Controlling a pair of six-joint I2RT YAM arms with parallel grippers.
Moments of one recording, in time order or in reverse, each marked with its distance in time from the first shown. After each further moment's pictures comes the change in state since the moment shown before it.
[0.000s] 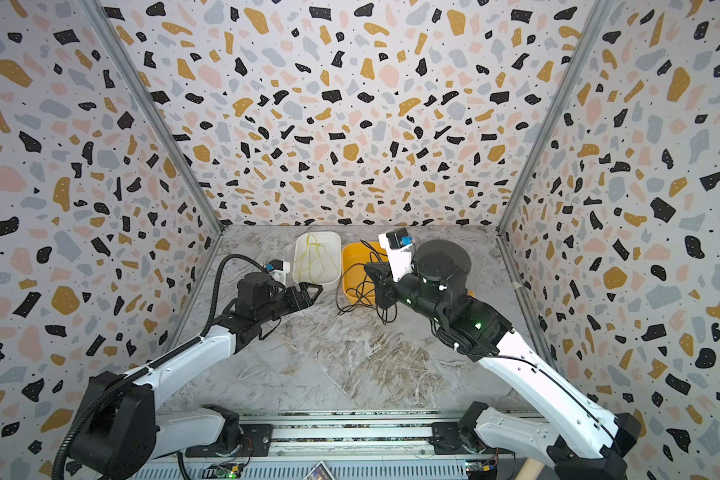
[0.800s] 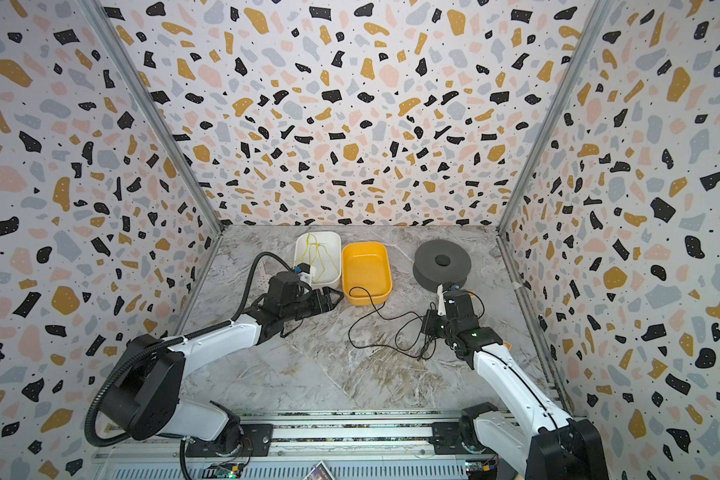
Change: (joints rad) left arm -0.160 0.211 0.110 0.045 -0.039 -0.052; right arm -0.515 0.016 -0.583 0.033 -0.127 0.208
